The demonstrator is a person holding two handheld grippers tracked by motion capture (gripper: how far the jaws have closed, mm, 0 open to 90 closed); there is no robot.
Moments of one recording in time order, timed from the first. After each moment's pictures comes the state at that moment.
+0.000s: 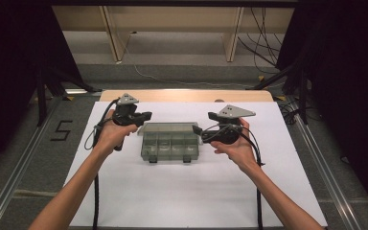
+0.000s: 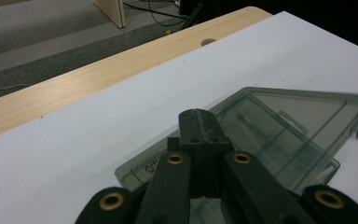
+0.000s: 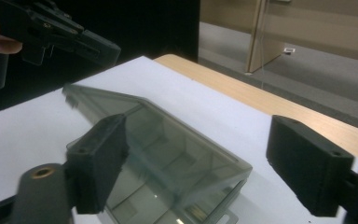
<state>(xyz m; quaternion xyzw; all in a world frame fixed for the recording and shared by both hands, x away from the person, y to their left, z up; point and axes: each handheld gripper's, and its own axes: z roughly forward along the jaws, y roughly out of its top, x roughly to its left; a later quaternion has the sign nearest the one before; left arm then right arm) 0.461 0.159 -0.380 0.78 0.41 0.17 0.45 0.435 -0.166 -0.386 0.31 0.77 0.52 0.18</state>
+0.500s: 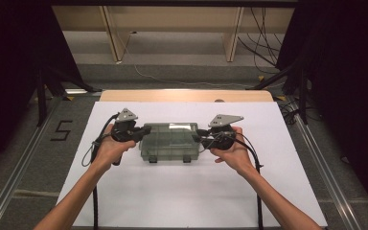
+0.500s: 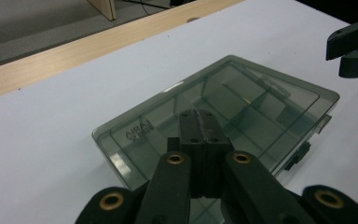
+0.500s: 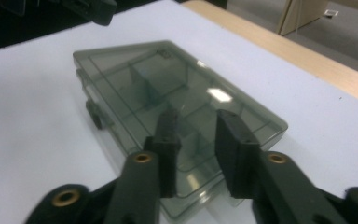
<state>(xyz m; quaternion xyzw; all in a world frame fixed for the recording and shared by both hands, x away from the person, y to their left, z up) 0.428 0.162 -0.408 0.78 0.40 0.17 0.45 0.434 -0.158 -0.413 0.27 0.84 0.46 0.14</state>
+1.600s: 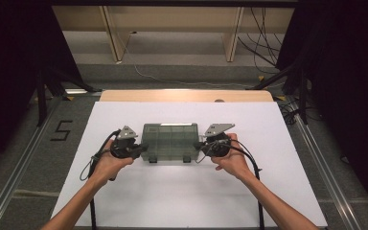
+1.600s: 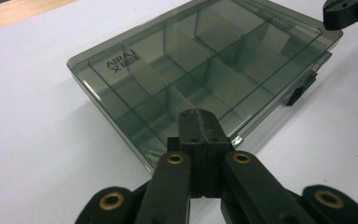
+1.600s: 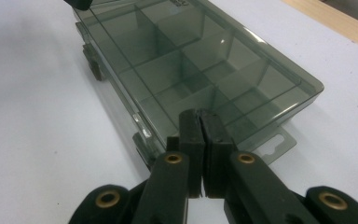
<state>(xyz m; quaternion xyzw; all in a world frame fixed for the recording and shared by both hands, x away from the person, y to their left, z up) 0.406 0.169 -0.444 0.82 0.39 0.15 0.40 0.432 -0.153 -0.443 0.25 0.87 0.41 0.13</state>
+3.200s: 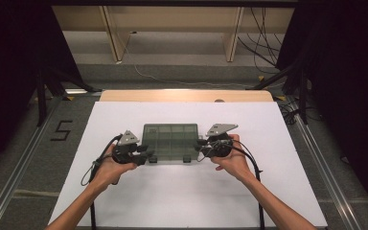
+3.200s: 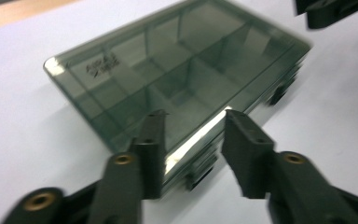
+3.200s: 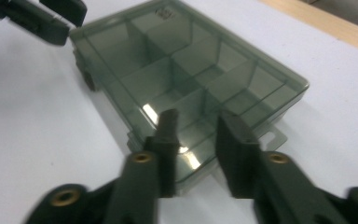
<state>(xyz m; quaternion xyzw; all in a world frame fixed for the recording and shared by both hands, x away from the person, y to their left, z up) 0.395 0.166 -0.449 0.80 0.38 0.14 0.44 0.431 -0.159 -0.443 0.28 0.85 0.43 0.13</state>
